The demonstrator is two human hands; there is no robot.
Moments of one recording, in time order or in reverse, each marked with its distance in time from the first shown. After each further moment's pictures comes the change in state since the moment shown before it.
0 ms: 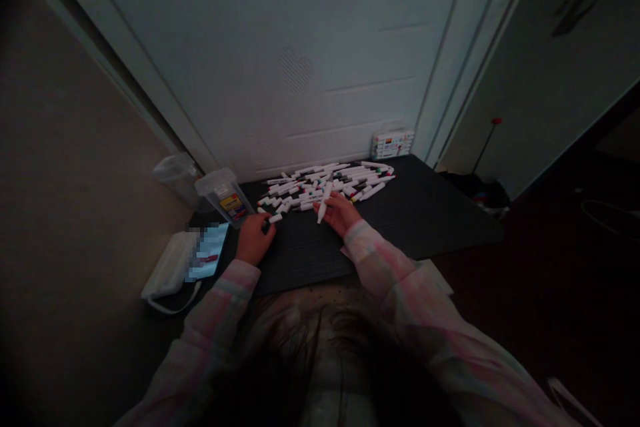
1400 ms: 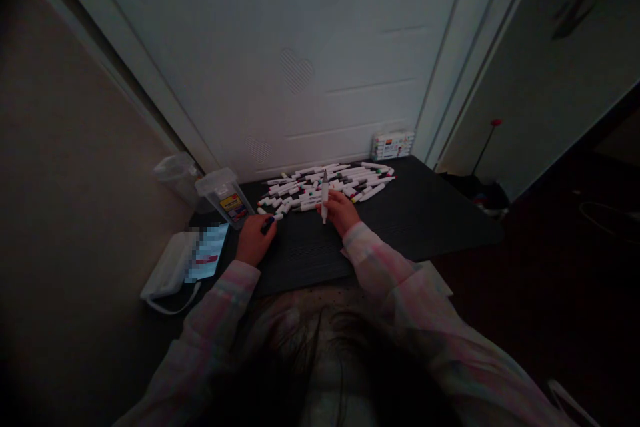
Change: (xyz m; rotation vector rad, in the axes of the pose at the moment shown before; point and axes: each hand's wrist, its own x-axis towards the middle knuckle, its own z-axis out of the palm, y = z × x) left_hand -0.001 0.002 0.000 -0.051 0.045 0.025; right_hand 0.001 0.002 0.002 -0.116 0.030 -0.130
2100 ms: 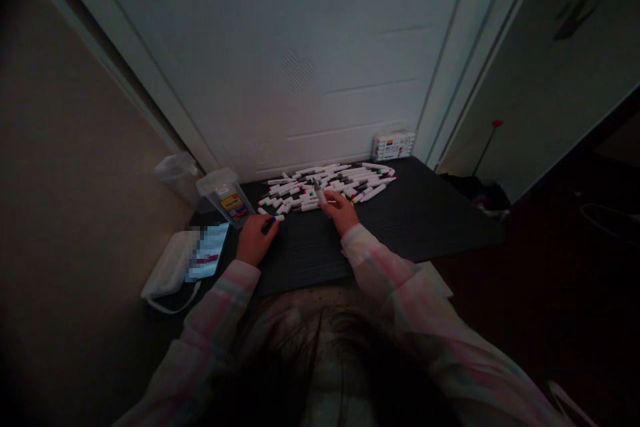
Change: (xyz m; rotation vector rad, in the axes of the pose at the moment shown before) left_hand 0.000 0.001 -0.001 0.023 0.016 0.027; right_hand 0.011 0.013 -0.013 -0.486 -0.024 -0.334
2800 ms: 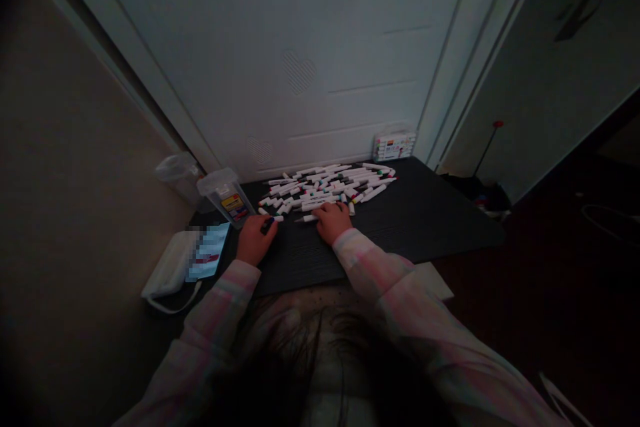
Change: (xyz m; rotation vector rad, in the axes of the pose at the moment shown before) left_hand 0.000 0.000 0.000 0.010 0.025 -0.023; right_hand -0.019 -0.007 0.007 -1.246 -0.312 -0.249
